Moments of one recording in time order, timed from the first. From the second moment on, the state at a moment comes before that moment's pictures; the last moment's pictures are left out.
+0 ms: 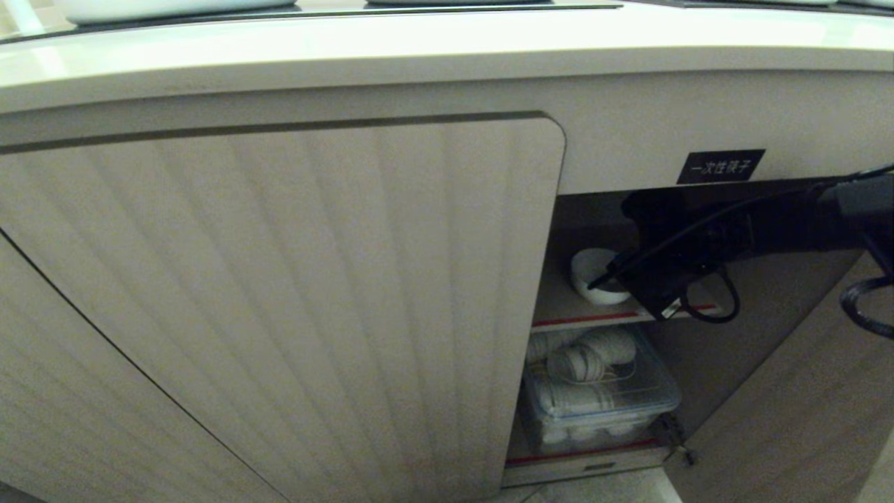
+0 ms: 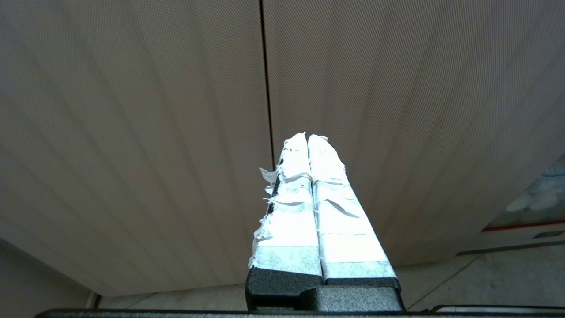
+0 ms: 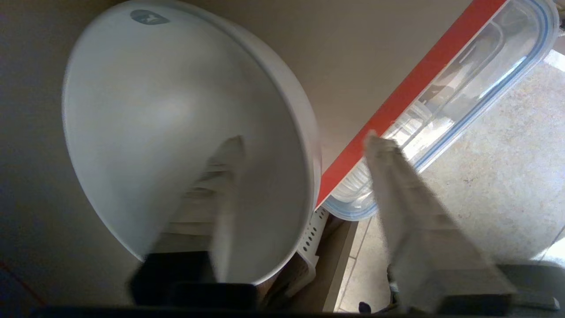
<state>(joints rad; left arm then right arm) 0.00 0.00 0.00 0.00 0.00 0.00 0.24 2.14 -1.62 0.35 -0.19 1.10</state>
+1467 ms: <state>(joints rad) 0.00 0.00 0.00 0.00 0.00 0.00 0.26 2.12 -1.55 0.29 -0.36 0.94</state>
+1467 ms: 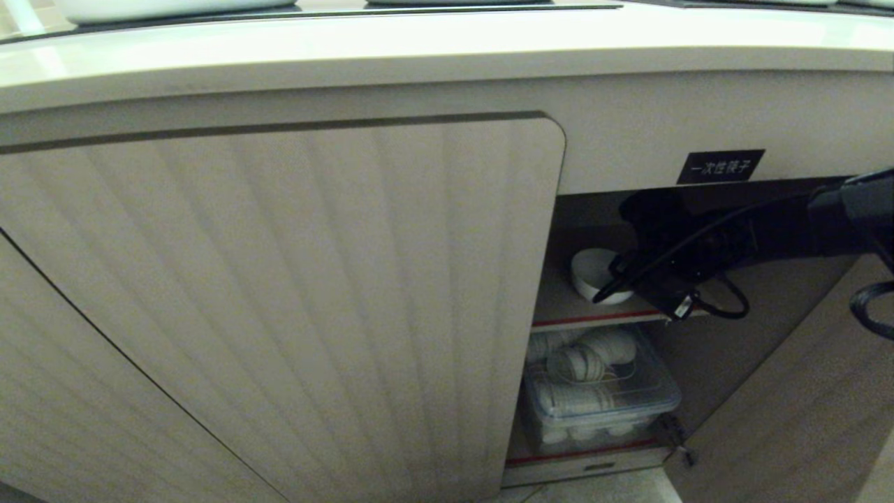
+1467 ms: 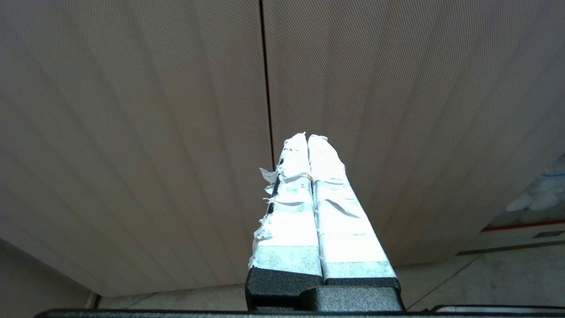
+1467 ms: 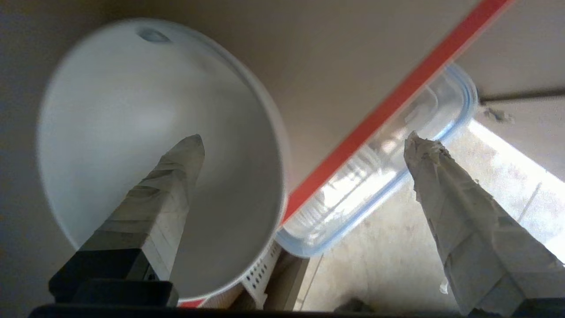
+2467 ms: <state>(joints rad) 0.00 0.00 0.00 0.00 0.00 0.00 0.26 2.01 -1.18 -0.35 -0.42 0.43</state>
